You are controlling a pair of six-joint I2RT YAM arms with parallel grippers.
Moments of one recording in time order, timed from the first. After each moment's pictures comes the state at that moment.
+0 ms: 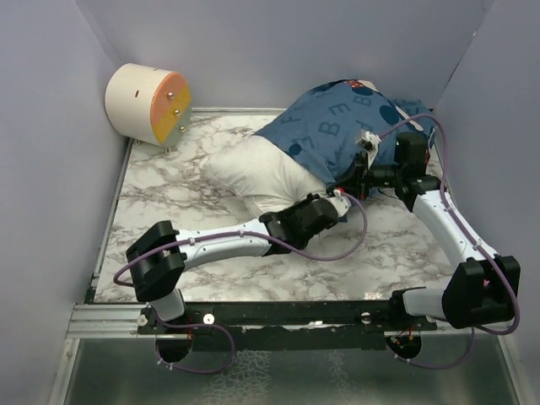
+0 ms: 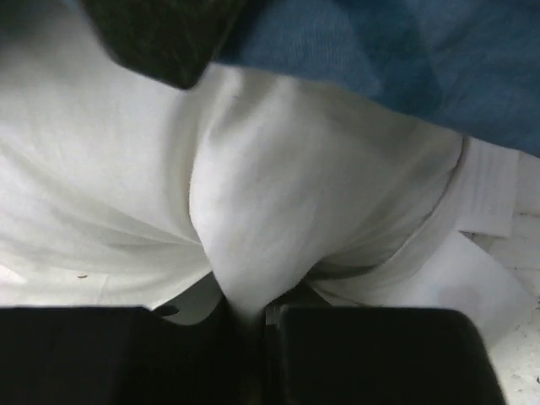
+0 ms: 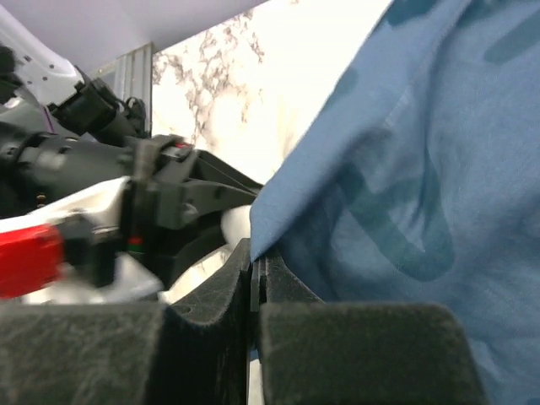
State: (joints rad) left arm -1.20 1.66 1.20 -0.27 -0.73 0.23; right arm 0.12 1.29 0.96 -0.19 -1.26 -0.22
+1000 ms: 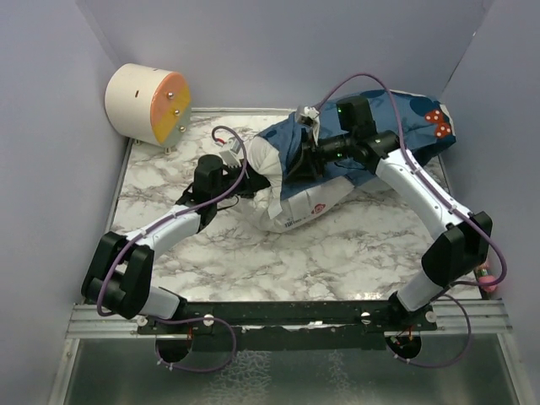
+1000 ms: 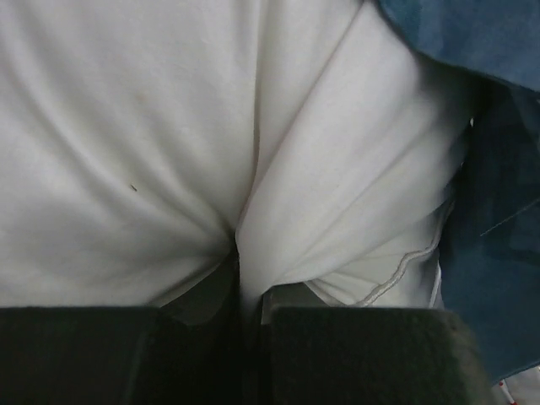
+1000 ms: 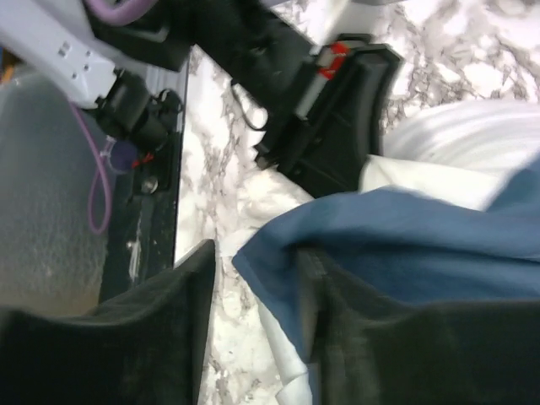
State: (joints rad) left arm -0.43 1.41 0.77 0.35 0.45 -0.67; right arm 0.43 1.63 1.57 -0.57 -1.07 -0.27
